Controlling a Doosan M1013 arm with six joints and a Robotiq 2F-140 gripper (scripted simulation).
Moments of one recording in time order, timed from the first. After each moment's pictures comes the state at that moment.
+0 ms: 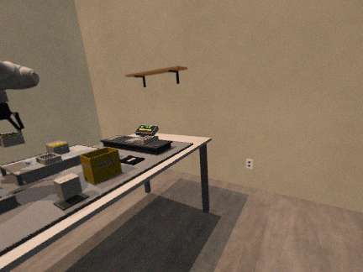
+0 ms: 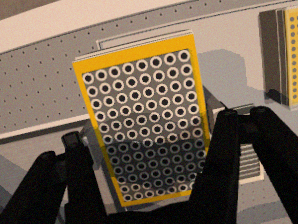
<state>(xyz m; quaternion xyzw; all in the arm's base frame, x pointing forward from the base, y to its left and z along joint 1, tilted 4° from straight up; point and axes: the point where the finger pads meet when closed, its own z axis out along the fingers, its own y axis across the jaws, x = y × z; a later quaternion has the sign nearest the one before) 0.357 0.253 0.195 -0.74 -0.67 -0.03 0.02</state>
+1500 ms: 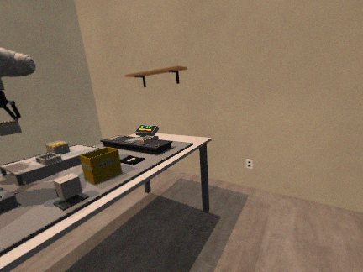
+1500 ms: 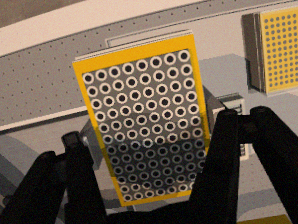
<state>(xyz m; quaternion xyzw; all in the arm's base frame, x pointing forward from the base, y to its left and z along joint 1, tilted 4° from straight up) 0.356 0.249 0.260 -0.74 -0.67 -0.03 0.02</state>
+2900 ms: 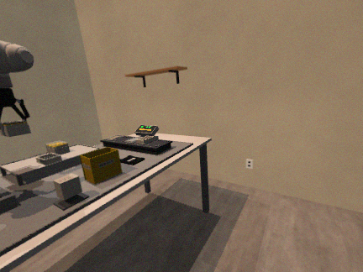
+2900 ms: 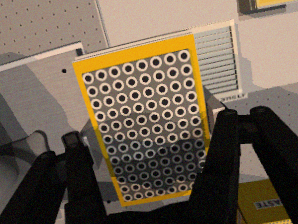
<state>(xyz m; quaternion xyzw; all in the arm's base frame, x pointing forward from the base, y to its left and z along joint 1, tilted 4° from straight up) 0.345 0.117 0.257 -0.74 -0.67 -0.03 0.02</state>
